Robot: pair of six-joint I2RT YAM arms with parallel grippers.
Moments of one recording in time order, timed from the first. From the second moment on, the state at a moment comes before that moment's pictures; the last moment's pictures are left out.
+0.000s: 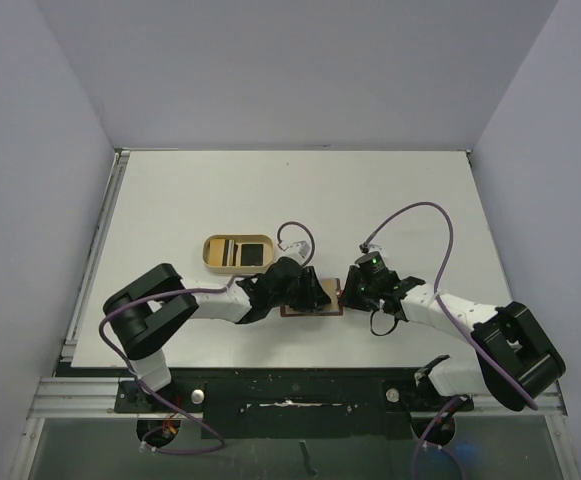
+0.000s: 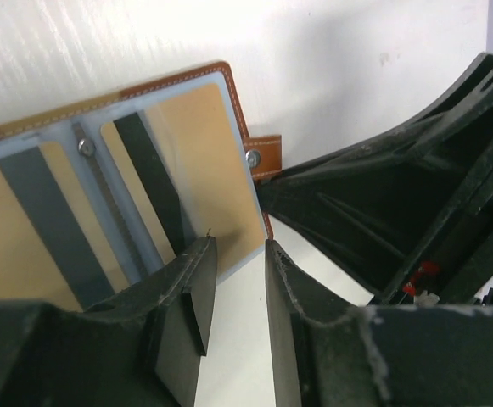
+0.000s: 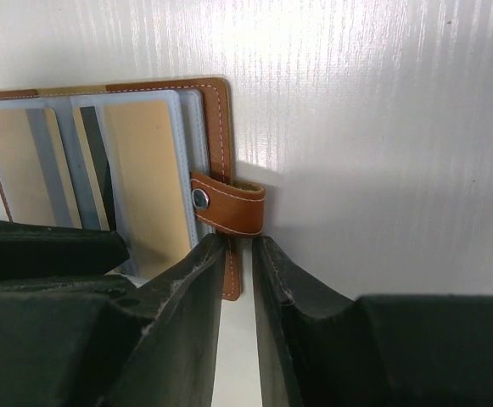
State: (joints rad) left arm -0.96 1.77 0.78 0.41 0.05 -0.96; right arm 0.57 1.31 0.52 -0.17 0.01 0.69
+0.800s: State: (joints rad) left arm -0.89 1.47 0.61 0.06 -0.12 -0.86; right arm 0.55 1.32 0.64 -0.23 0.03 0.57
